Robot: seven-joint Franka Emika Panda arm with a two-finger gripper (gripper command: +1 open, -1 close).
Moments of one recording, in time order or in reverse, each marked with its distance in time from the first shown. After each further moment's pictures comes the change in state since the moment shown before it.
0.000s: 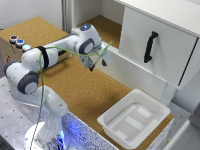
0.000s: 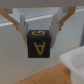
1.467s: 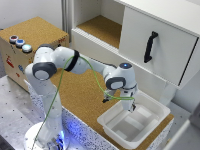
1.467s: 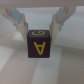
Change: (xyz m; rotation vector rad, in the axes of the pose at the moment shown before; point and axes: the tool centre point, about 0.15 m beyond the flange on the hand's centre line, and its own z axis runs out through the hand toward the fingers) arm -0.018 0.242 0.162 -0.320 -0.171 0.693
